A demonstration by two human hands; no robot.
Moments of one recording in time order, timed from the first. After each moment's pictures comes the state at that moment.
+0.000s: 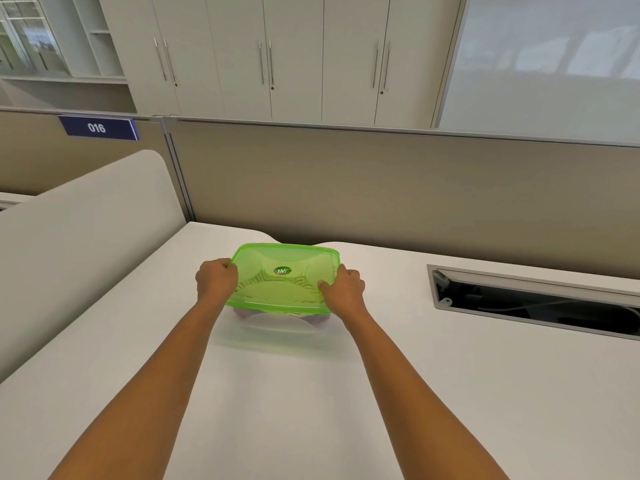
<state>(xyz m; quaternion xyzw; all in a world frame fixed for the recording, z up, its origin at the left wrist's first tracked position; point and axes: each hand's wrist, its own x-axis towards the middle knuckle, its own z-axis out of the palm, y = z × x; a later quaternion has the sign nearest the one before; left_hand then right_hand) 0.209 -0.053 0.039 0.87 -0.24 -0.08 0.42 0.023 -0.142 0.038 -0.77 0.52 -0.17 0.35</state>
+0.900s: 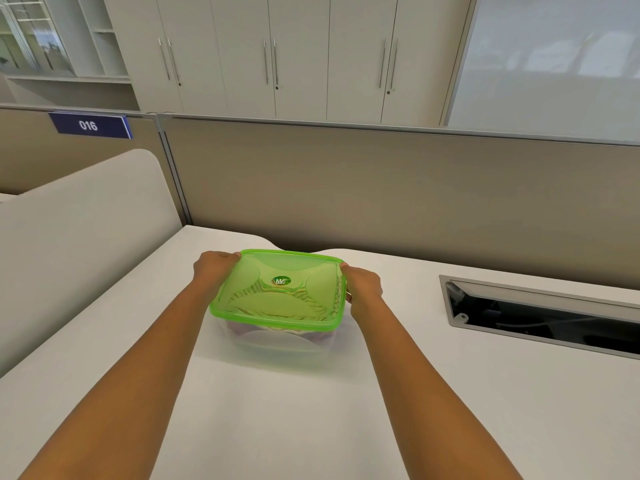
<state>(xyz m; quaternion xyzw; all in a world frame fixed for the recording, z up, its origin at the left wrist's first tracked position) 0.248 -0.092 0.043 0.84 -0.19 -0.18 0.48 0.043 -0.203 0.025 -0.46 0.56 -0.34 0.60</state>
